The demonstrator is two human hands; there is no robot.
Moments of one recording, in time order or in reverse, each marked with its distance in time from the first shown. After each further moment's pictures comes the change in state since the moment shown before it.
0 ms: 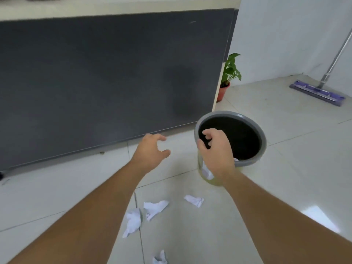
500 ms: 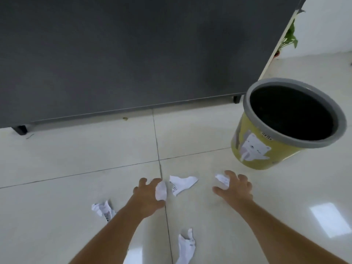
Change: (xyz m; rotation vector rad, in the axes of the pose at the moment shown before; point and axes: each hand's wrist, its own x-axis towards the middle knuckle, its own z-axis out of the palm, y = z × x) left_hand -0.095 -0.228 0.096 0.161 -0.363 -0.362; right_hand -0.097 0.132 0.155 -0.392 -0.476 0.447
